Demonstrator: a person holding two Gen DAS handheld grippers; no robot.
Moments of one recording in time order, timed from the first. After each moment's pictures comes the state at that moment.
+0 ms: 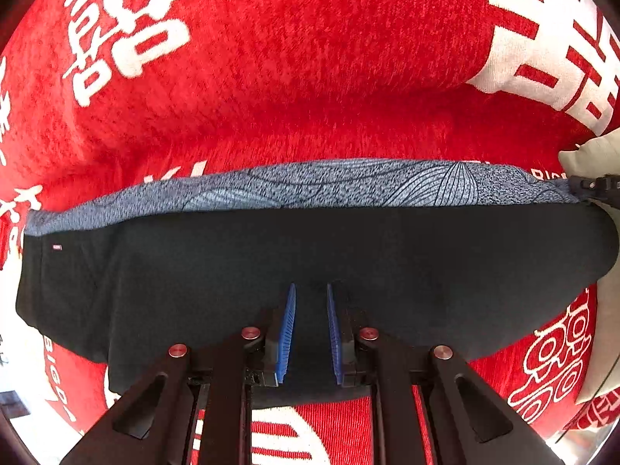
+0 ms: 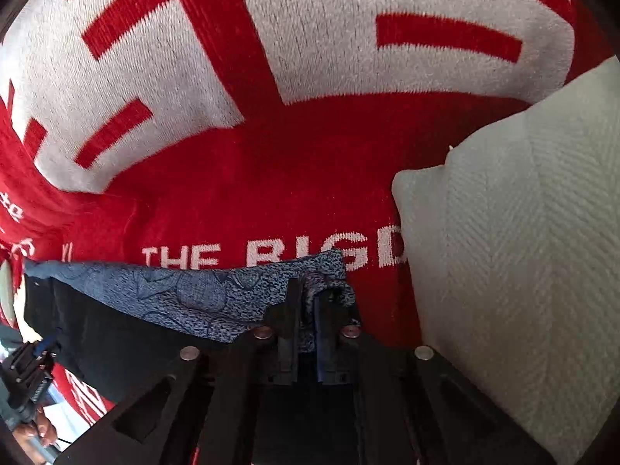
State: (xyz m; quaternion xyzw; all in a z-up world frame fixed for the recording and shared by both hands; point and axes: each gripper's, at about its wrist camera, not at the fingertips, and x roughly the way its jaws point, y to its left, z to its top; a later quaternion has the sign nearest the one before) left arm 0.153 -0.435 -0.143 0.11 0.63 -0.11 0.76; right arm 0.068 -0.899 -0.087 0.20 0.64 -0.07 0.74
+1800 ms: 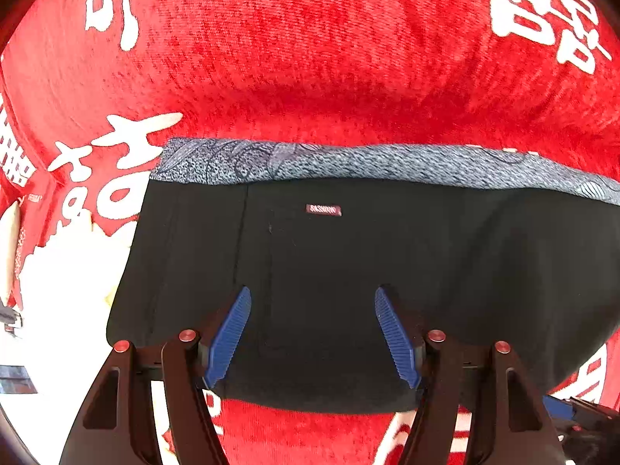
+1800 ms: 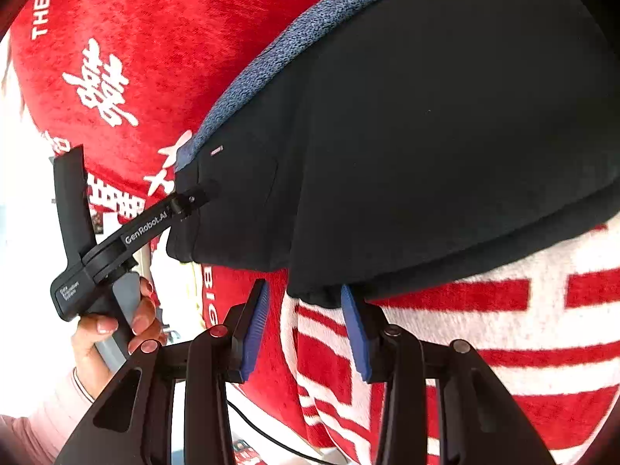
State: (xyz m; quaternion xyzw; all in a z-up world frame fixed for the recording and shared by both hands) left arm 0.221 -0.111 -0.173 0.12 0.61 -0.03 0.78; right arm 0.007 -0.440 -0.158 0.42 0.60 0.12 0.67
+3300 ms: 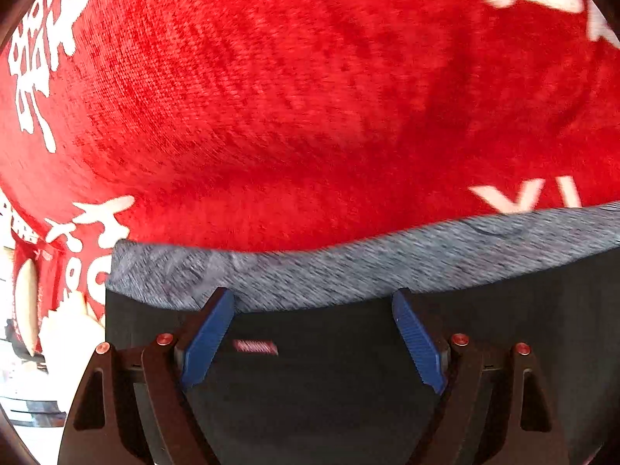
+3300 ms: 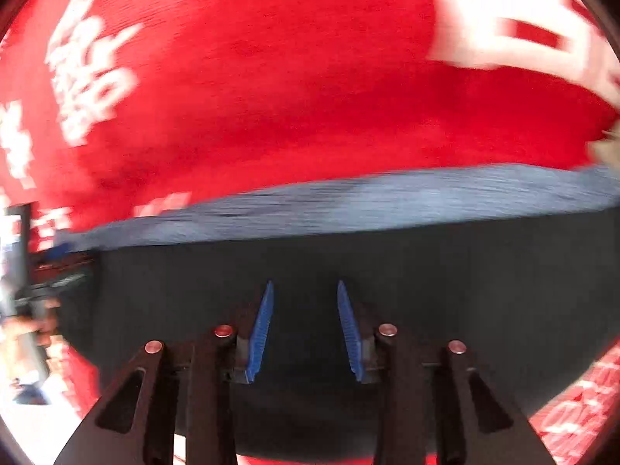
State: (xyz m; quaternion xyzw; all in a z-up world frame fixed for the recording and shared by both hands) left arm 0.269 -0.203 -0.211 0.19 0.59 -0.03 0.79; right arm 0.053 -0.649 -0.117 0.17 0.59 -0.07 0.79
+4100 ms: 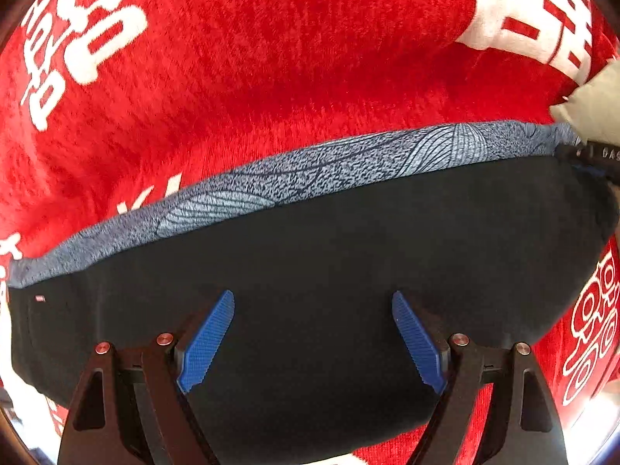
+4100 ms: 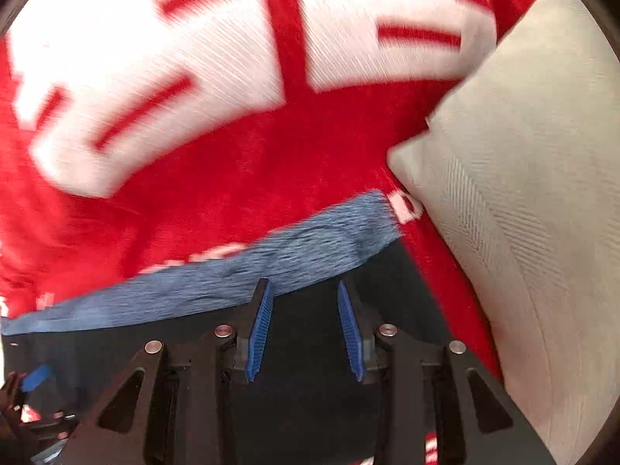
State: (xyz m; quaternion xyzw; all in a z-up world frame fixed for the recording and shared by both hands) left arm 0.149 -0.448 -0.193 0.15 0.61 -0.18 0.76; right arm 0.041 -0.856 -0.130 0.19 0.57 -0.21 0.77
